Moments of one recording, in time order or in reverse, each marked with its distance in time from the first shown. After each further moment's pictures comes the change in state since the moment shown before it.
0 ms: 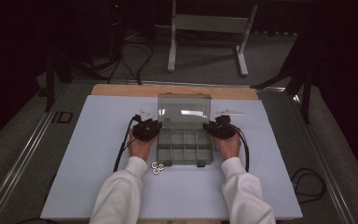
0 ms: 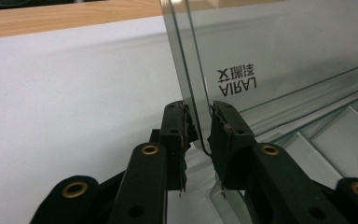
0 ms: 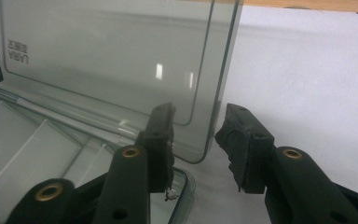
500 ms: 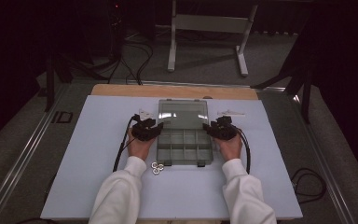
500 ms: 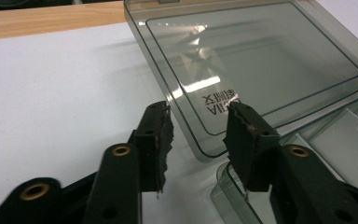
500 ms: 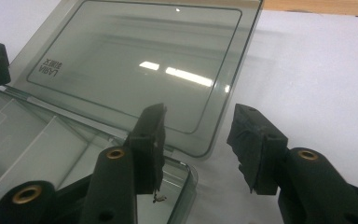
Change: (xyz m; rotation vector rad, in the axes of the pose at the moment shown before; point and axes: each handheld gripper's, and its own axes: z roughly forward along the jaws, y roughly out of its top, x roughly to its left) left arm 0.002 0.001 -0.002 -0.008 -0.004 -0.001; right arm 0.000 -0.002 -0.006 -0.016 0.013 -0.007
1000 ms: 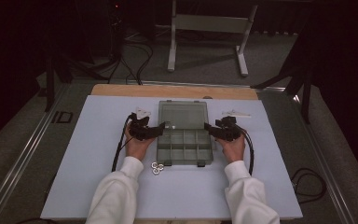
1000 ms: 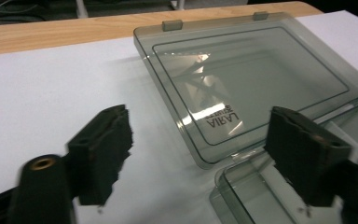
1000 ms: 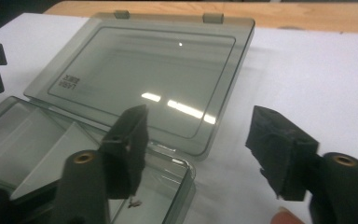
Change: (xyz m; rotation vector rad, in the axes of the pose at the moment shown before) left arm 0.001 0.008 -0.016 -0.028 0.014 -0.011; right arm -0.002 0.001 -0.018 -0.055 0.022 0.010
